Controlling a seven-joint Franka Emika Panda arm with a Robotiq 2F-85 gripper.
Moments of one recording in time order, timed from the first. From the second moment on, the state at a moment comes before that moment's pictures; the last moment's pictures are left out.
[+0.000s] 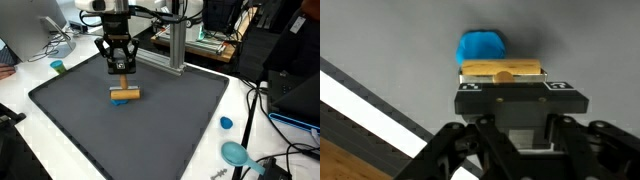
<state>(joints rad) -0.06 0.28 0.08 -2.03 -0.07 2.51 -0.64</state>
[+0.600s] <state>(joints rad) -0.07 0.33 0.09 -1.99 -0.02 2.51 -0.66</state>
